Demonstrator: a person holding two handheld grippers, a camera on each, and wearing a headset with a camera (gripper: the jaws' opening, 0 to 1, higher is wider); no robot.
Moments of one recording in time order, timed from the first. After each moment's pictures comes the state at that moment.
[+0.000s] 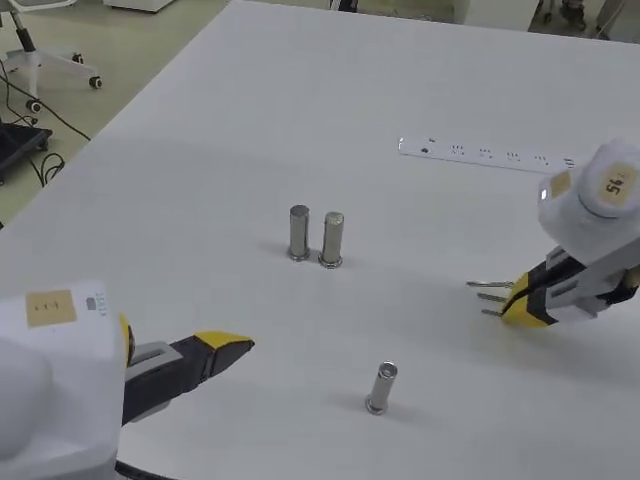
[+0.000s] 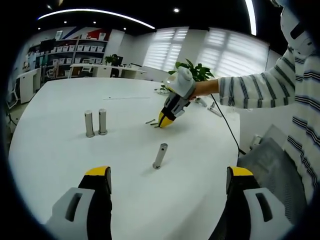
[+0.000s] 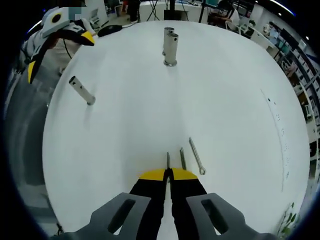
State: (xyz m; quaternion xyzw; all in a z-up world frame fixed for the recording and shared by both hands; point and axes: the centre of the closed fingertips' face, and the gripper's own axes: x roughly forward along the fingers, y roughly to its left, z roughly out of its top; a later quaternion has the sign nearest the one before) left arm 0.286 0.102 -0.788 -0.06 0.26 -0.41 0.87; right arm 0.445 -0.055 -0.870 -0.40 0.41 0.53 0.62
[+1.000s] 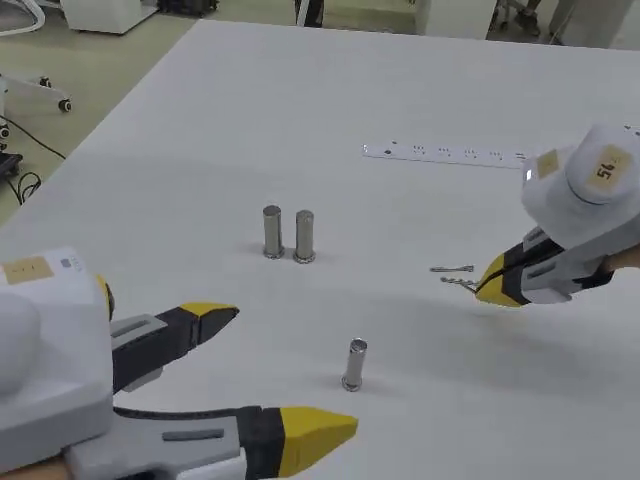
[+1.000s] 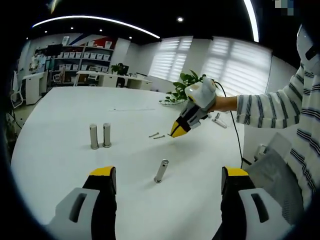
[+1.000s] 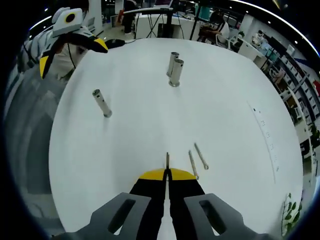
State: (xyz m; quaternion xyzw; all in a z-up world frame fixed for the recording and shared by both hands) left arm 0.298 0.098 -0.762 -0.08 0.23 -0.38 0.89; right arm 0.415 -0.057 -0.829 -0.37 0.35 0.52 0.68
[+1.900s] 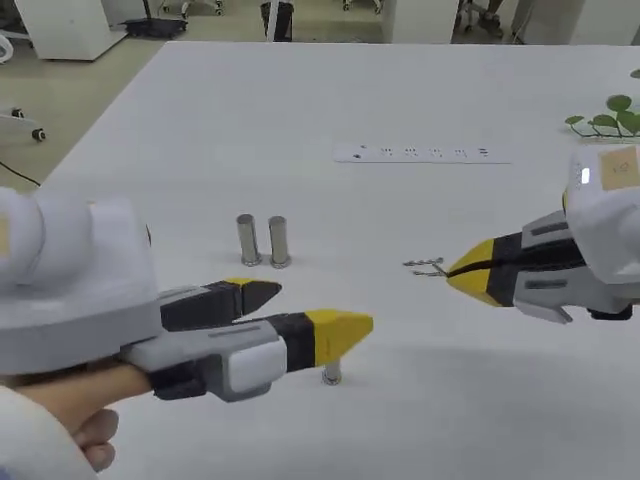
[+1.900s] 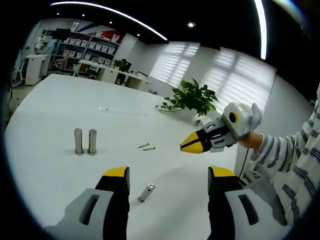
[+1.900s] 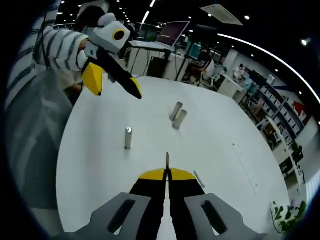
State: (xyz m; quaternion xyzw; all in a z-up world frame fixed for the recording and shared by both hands) left arm 0.327 0.065 -0.737 -0.16 0.24 -0.39 0.88; right arm 0.368 -0.035 -0.766 -0.35 0.19 0.51 0.76
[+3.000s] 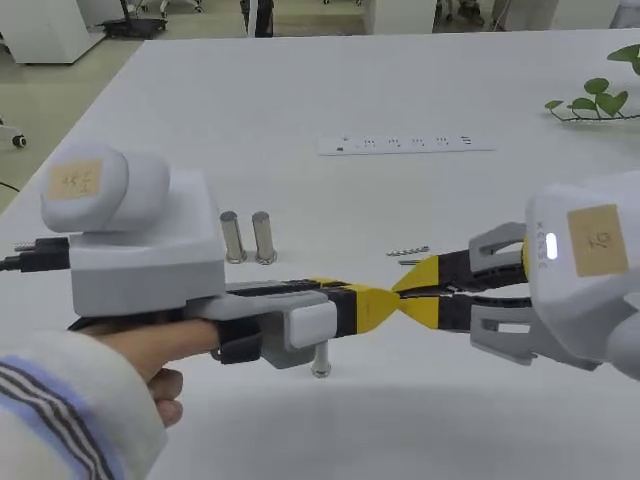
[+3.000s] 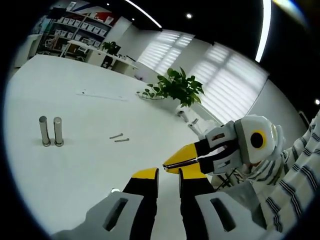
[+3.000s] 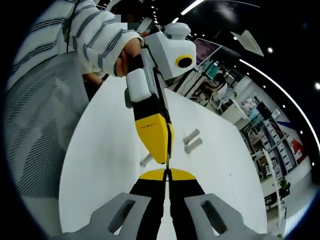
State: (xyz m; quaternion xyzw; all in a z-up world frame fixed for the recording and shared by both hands) left arm 0.319 0.010 -0.738 -0.20 0.30 -0.45 0.82; right arm 0.321 0.008 -0.747 -0.43 0.09 0.54 0.72
